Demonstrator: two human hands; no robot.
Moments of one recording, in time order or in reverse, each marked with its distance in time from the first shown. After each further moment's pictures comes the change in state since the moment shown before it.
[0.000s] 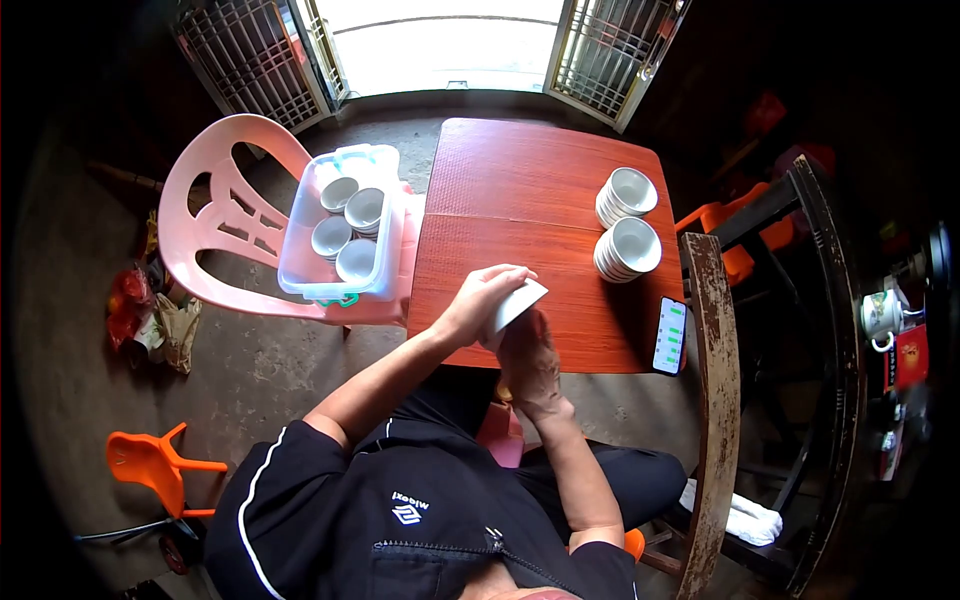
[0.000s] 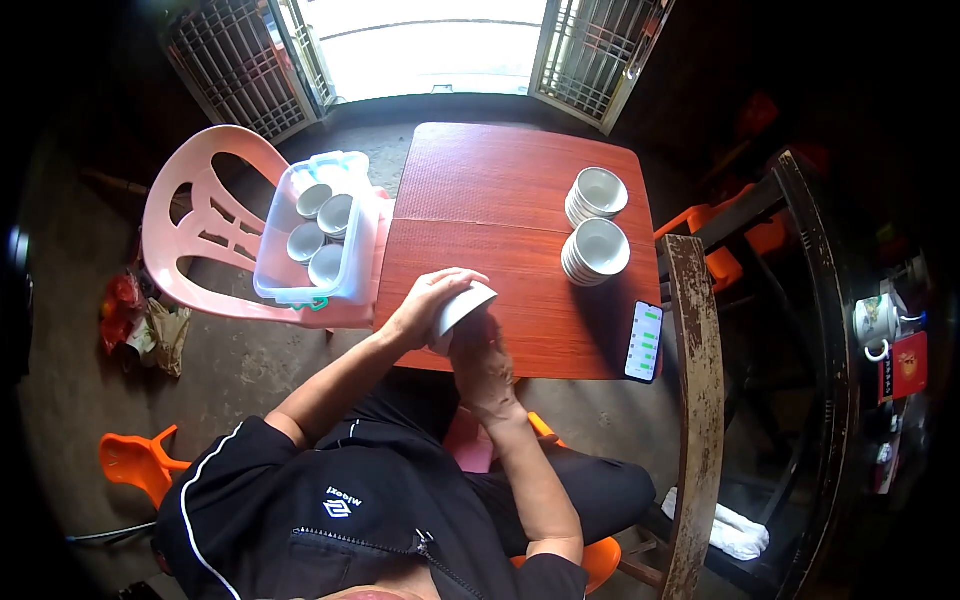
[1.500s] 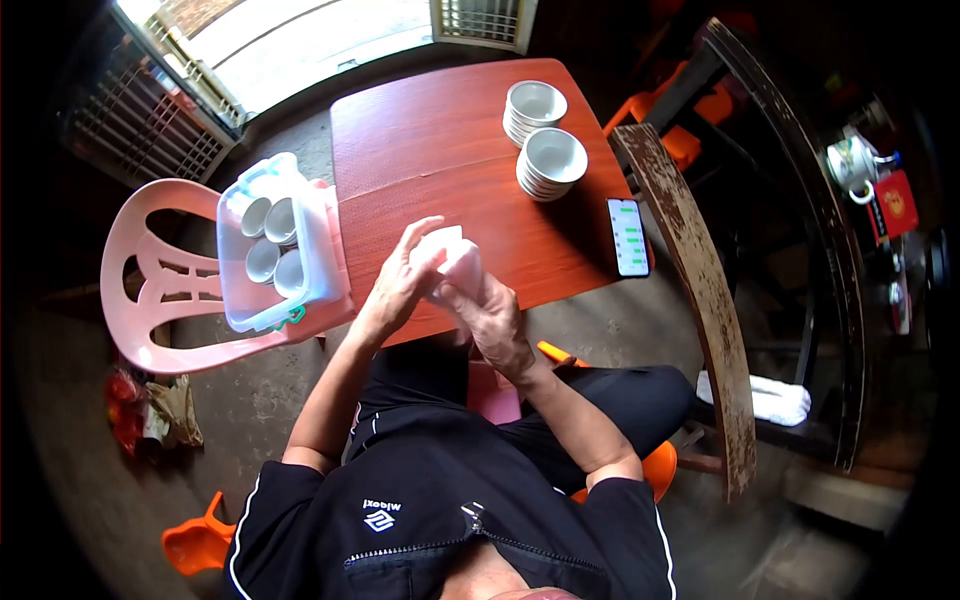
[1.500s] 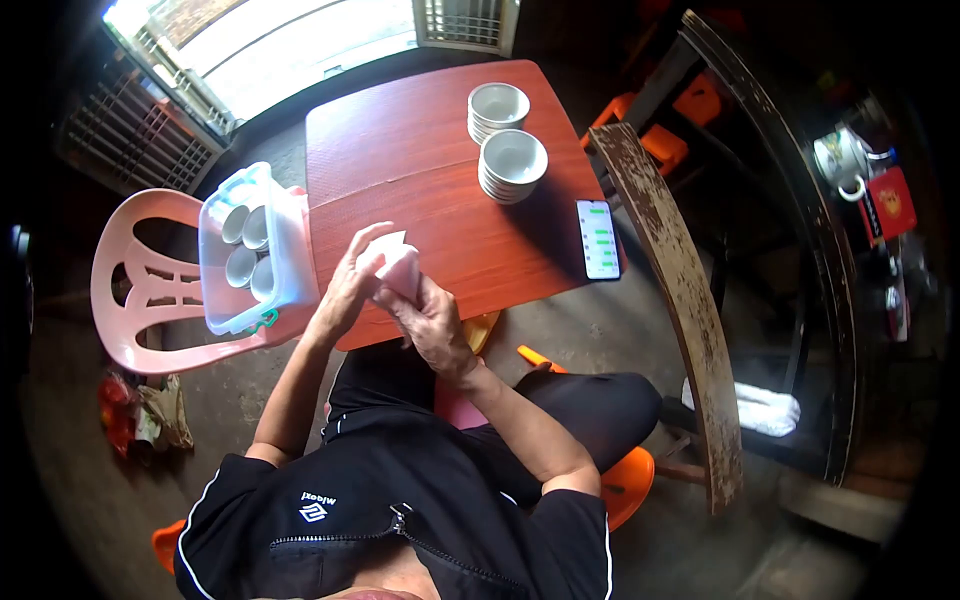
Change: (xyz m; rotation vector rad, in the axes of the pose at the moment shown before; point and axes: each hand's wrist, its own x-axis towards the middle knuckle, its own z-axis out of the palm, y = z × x) left_hand -0.013 0.003 -0.001 0.362 -0.075 0.141; right_hand 0.007 -0.023 -0.045 1.529 0.191 0.728
